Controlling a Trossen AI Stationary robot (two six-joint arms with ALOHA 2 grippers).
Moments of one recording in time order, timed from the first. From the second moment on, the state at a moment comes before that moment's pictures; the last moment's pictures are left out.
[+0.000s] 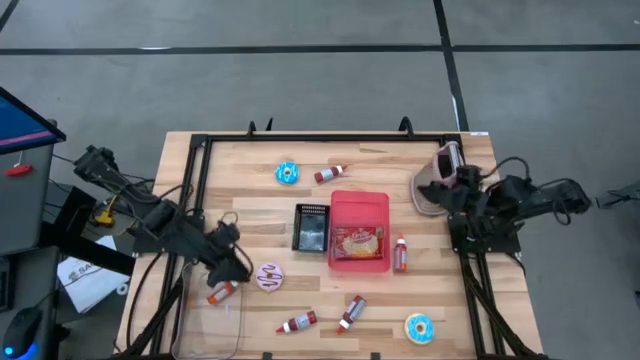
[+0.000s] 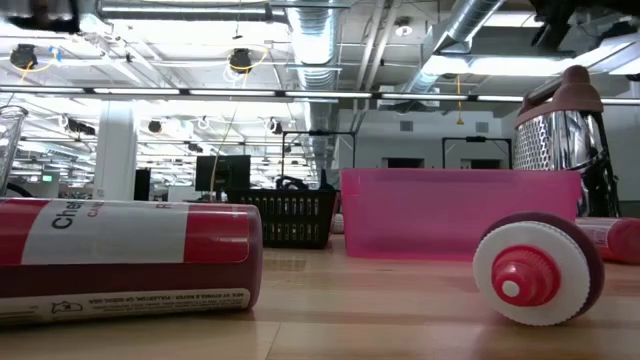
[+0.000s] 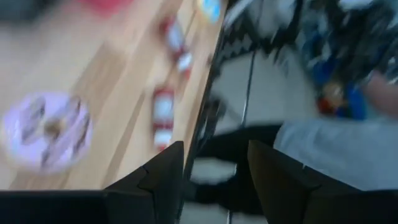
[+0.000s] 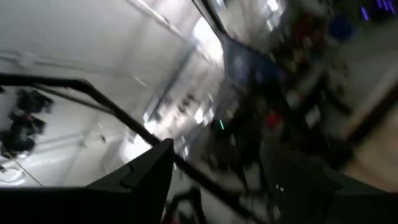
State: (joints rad) left arm -0.61 0.87 0.74 -0.36 -0.15 -1.15; right arm 0.24 0.28 0.32 0.33 0.26 0.95
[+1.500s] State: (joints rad) left arm -0.35 0.72 0.74 -0.08 -0.13 -0.77; right arm 0.33 1.40 0.68 -0.74 0.21 2.02
